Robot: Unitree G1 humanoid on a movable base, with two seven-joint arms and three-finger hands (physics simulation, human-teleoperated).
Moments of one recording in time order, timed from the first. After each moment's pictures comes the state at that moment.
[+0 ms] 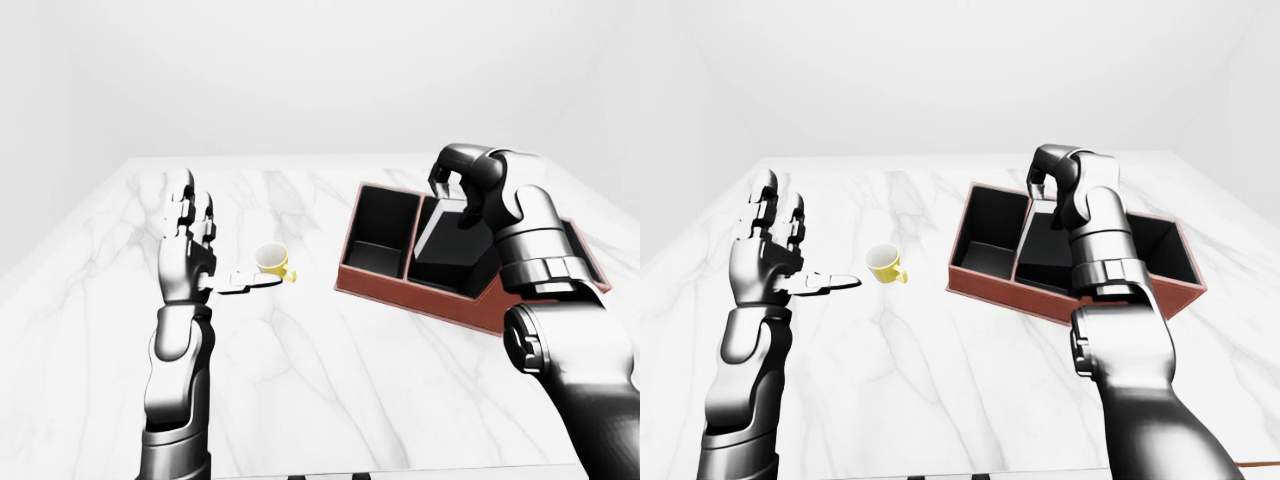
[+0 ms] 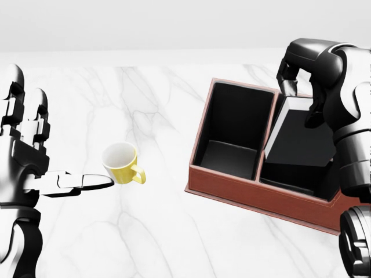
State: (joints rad) left arm -0.17 0.10 0.15 -0.31 -0.15 0.09 -0.02; right arm -1.14 -0.45 -0.03 0.80 -1.18 0.09 0.67
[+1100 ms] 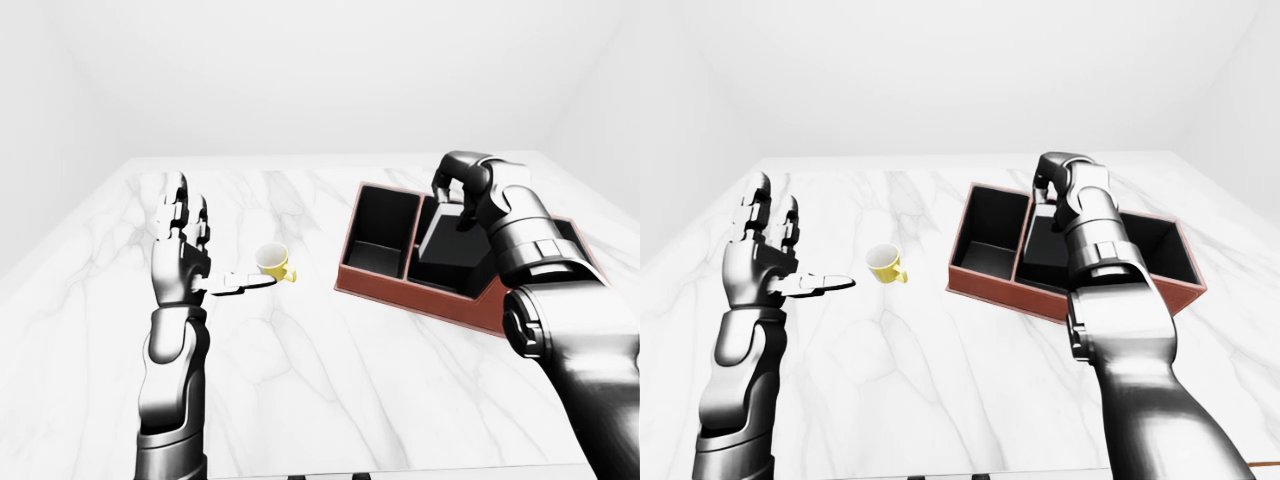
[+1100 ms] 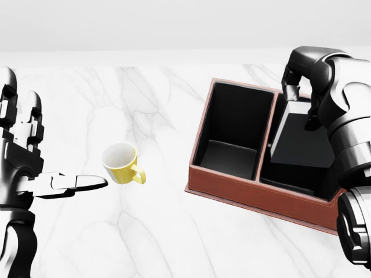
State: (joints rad) left arm -0.16 0.11 0.17 -0.31 -0.17 0.09 -0.02; right arm -1.26 -0.44 0.01 1.16 -1.21 0.09 0.44
